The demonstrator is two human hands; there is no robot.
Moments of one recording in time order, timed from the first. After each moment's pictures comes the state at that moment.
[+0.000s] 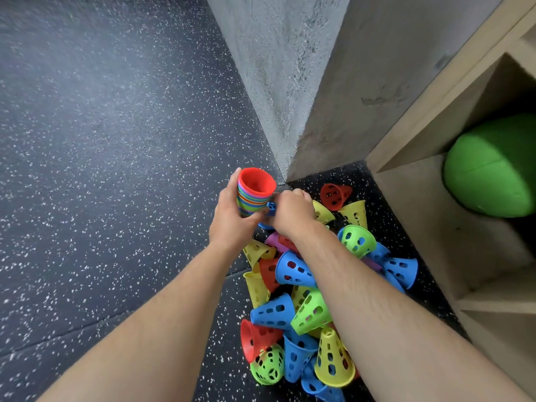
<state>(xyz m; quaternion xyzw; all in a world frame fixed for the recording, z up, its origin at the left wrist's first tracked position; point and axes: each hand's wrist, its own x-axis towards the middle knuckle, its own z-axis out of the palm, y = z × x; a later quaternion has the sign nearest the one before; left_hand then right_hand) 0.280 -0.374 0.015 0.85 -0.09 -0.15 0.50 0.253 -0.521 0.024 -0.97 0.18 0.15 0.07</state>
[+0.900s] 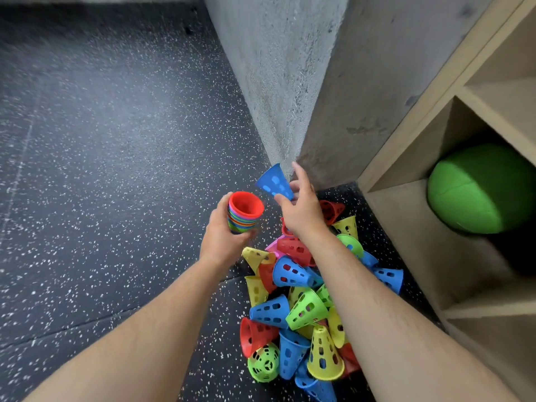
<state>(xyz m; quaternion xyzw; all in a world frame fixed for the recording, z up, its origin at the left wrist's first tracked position) 0.255 -0.336 0.039 0.84 -0.08 -0.14 0.51 0.224 -0.515 0.084 -0.83 0.25 -0.13 0.48</state>
